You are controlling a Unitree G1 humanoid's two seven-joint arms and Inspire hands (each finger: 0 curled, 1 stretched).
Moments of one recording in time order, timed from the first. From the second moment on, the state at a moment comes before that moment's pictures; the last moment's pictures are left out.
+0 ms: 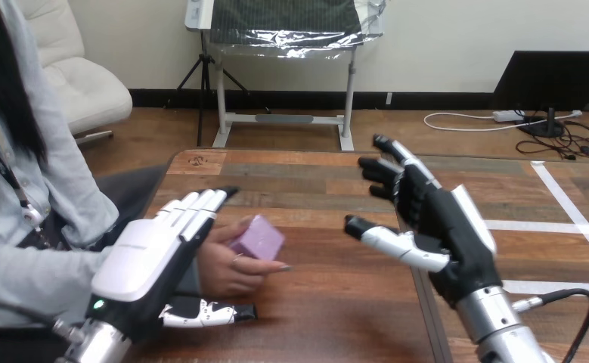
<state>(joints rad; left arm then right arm) -0.17 0.58 -0.36 0.66 0.78 -0.69 0.65 -0.07 -0.15 0.00 0.28 0.07 -0.43 0.25</state>
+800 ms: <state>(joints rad) -0.14 0.58 -0.32 0.66 0.84 -0.91 1.00 -0.07 -0.14 -0.02 0.31 0.15 -0.63 0.32</state>
